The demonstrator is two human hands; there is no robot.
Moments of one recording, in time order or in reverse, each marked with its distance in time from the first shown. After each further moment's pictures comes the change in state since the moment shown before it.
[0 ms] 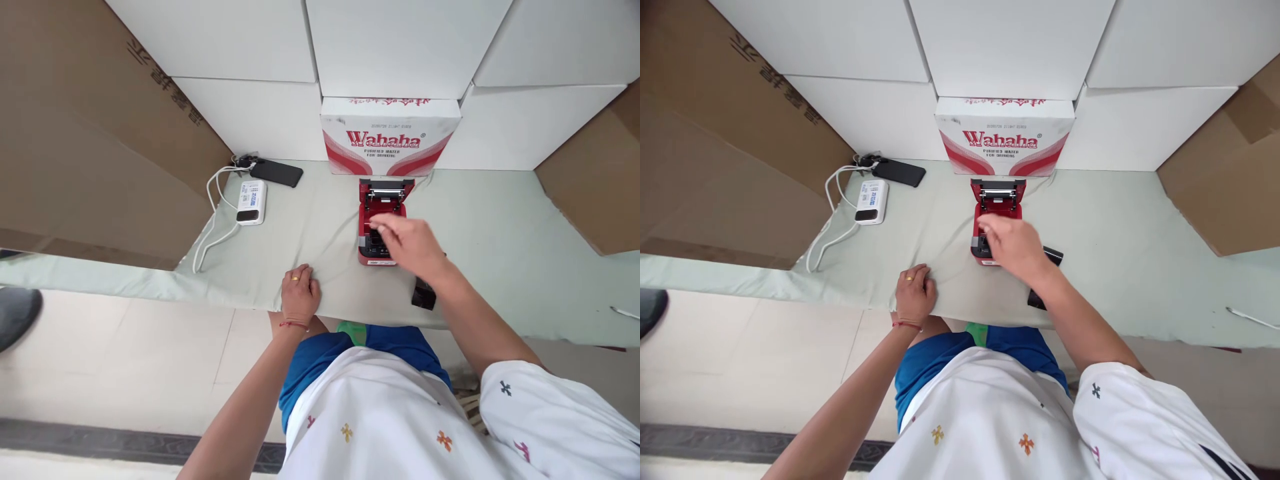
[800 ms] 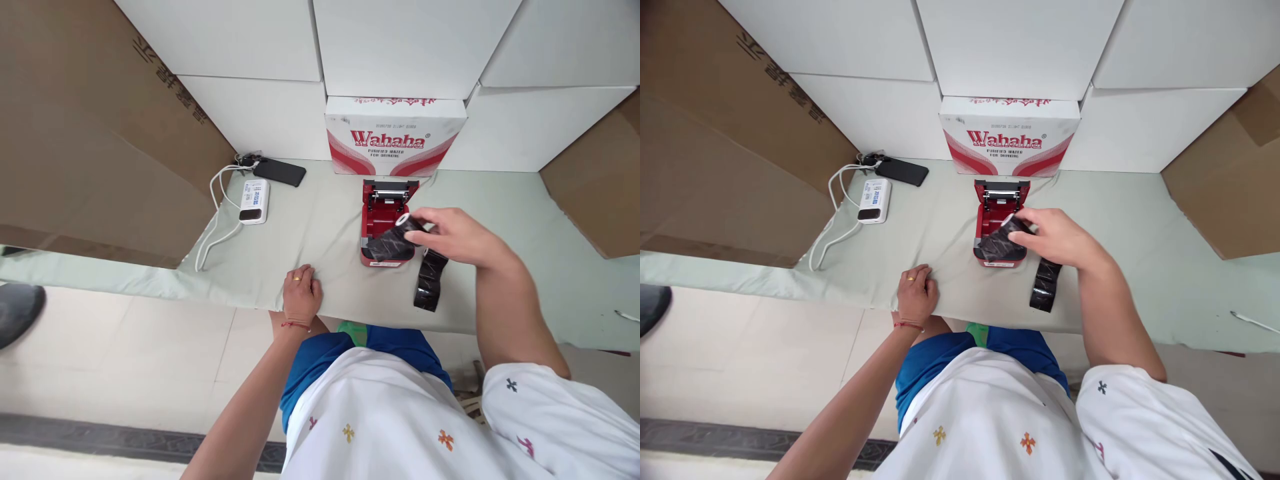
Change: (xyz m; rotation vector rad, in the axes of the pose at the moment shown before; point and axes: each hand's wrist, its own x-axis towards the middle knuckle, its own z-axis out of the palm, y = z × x) left_hand 0.000 0.001 -0.001 -0.010 0.004 -0.012; right_hand -0.006 0.040 -0.055 0.104 -0.207 0.137
